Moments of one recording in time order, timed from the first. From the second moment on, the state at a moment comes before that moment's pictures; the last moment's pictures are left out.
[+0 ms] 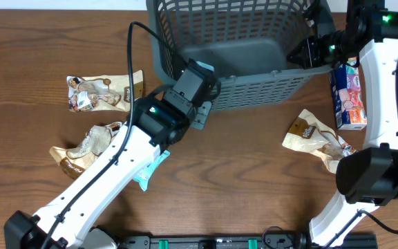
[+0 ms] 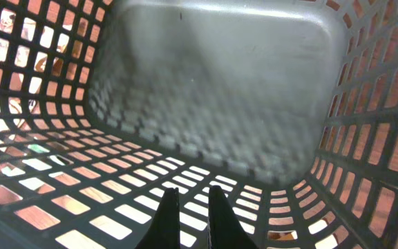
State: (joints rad) left arm -0.67 1.51 1.39 -0.85 -0.21 -0.22; right arm -0.09 1.94 2.04 -1.31 -0.51 -0.30
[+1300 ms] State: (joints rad) left arm -0.62 1.51 1.39 -0.84 -0.21 -0.17; right arm -0.09 1.94 2.04 -1.34 -0.51 -0.30
